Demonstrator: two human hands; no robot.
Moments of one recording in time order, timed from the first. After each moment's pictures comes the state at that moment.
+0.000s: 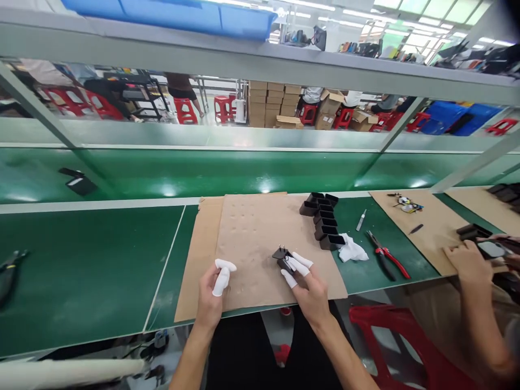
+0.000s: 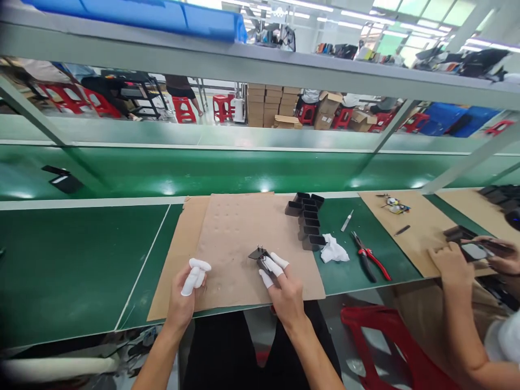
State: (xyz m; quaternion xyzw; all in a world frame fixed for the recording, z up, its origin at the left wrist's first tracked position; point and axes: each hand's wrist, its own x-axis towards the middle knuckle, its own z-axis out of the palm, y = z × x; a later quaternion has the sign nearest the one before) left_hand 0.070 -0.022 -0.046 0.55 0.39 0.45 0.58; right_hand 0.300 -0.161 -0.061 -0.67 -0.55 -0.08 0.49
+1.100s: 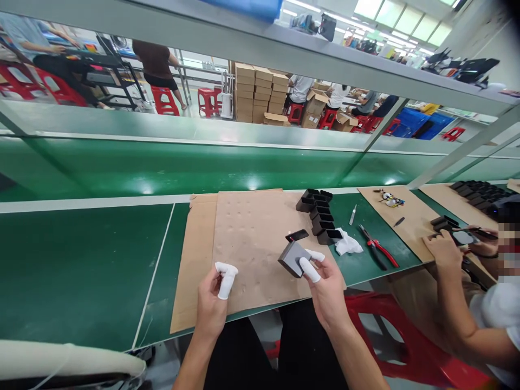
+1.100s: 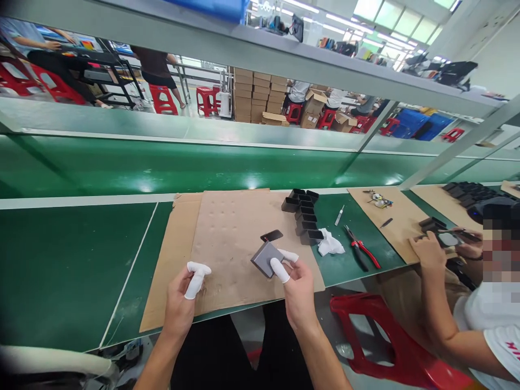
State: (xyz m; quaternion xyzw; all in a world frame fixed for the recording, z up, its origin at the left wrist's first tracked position) left_hand 0.065 -0.022 -0.041 0.56 0.42 0.43 0.58; right_hand 0.278 -0.150 -0.016 -0.59 -0.21 0.27 0.73
